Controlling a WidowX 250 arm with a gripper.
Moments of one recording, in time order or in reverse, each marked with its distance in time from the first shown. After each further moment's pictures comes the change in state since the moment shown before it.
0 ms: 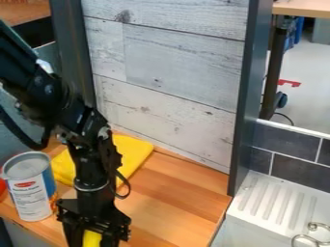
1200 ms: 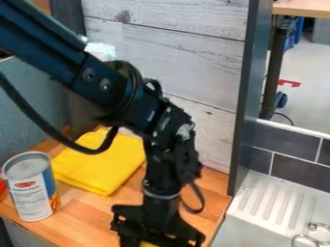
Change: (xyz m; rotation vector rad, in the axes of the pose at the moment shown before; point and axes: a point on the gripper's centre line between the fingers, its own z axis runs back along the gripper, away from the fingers) arm -0.030 -0.090 0.041 0.030 0.013 -0.039
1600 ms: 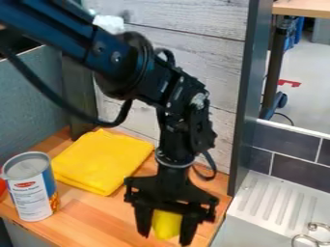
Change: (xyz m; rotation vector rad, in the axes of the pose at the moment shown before) arm 0.023 -0.008 0.027 0.007 -0.073 0.107
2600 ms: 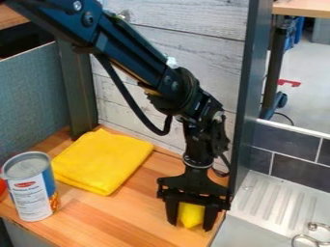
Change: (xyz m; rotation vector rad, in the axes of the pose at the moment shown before) arm 0.081 -0.021 -0.051 -0.028 -0.013 0.069
